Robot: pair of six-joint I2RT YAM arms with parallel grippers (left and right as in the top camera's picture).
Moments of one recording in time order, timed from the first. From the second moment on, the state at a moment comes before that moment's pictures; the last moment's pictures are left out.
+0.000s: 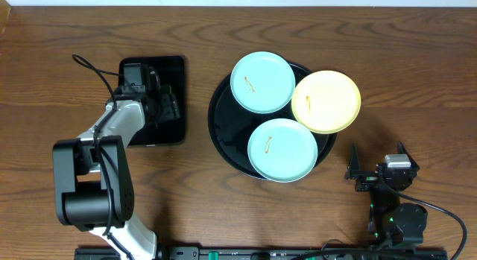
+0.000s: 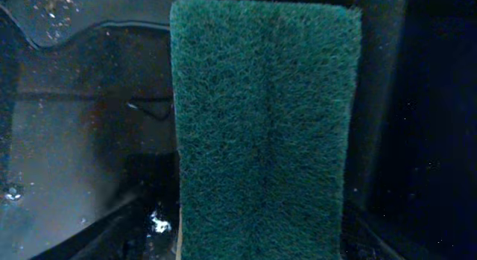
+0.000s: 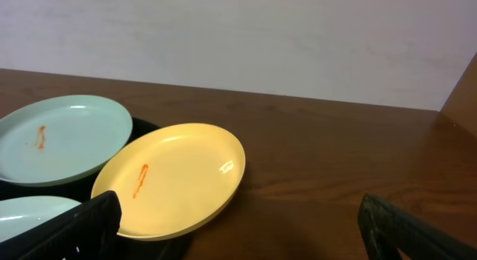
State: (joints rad) left arm 0.07 1.85 1.04 -0.37 0.08 -0.18; right arm 0.00 0.01 0.01 -0.07 -0.01 -0.05
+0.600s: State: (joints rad) left arm 0.07 1.75 1.06 -0.52 0.07 -0.15; right arm 0.00 0.01 0.01 -0.07 -0.01 -0.05
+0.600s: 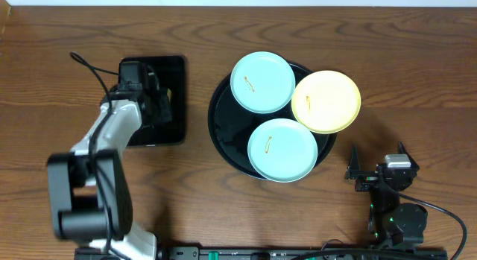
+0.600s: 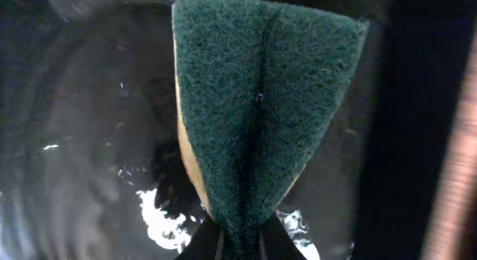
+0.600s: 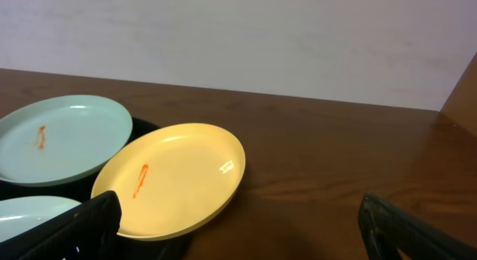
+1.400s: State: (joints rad) left arm 0.07 1.66 1.06 -0.52 0.02 -0.15; right arm 0.00 0.01 0.01 -0.07 -0.01 -0.05
